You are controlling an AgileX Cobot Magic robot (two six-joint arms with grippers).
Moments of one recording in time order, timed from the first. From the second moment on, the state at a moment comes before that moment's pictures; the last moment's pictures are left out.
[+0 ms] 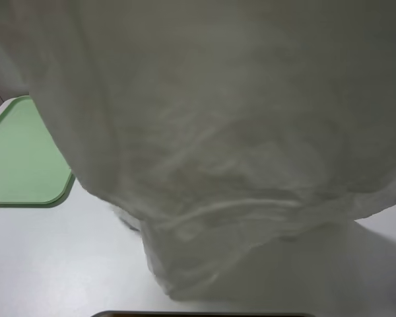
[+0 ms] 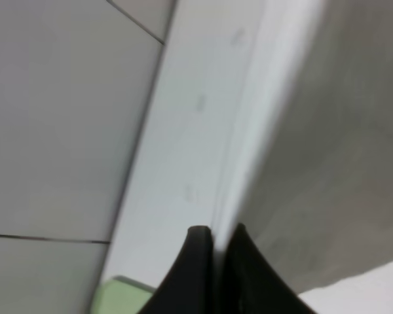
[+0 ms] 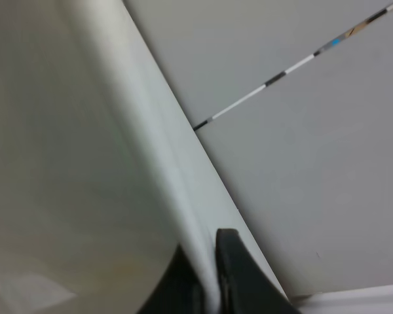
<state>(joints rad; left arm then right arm) -0.71 1.06 -1.57 0.07 1.16 0.76 0.54 0.68 -1.29 -0.16 1.22 -0.68</state>
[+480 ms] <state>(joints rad) -0.71 0.94 -1.45 0.06 1.16 0.71 0.54 0.68 -1.29 -0.13 1.22 -0.65</state>
